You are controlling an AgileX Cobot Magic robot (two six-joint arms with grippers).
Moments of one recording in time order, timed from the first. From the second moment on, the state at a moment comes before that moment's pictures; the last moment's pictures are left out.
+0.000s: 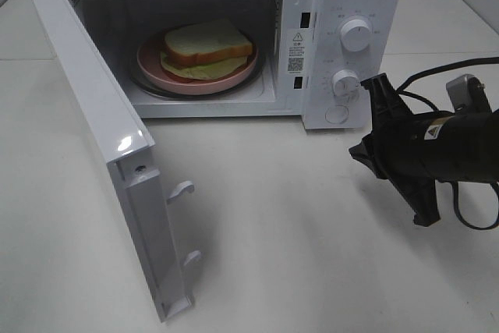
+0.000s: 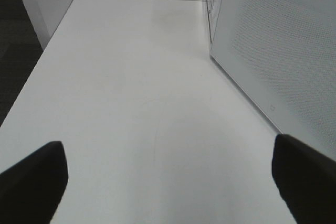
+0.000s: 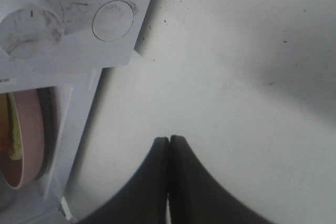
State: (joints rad) left arm 0.01 0.00 -0.50 0.00 1.04 -0.06; right arm 0.43 1.59 -0.51 0.30 -0.31 1.18
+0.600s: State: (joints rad) left arm 0.01 0.00 -0.50 0.00 1.04 -0.06; right arm 0.43 1.52 -0.77 0.04 0.28 0.76
